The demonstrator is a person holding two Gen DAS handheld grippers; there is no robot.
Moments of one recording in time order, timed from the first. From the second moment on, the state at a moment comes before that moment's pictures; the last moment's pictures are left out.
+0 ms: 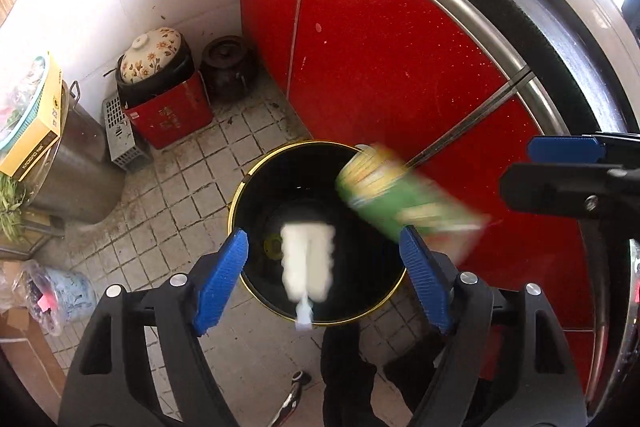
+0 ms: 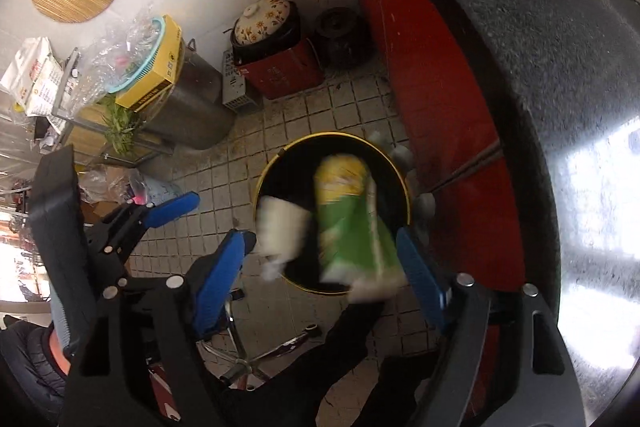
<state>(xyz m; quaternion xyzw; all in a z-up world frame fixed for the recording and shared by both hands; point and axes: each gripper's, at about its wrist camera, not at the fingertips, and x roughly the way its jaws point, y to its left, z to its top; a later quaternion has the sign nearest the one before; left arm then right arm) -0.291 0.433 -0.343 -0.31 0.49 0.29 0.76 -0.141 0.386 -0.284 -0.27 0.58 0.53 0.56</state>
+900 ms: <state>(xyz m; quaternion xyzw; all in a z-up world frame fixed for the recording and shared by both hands) -0.016 0.159 -0.132 -0.06 0.43 -0.01 0.90 0.048 -0.086 -0.070 -0.05 0.46 0.22 0.86</state>
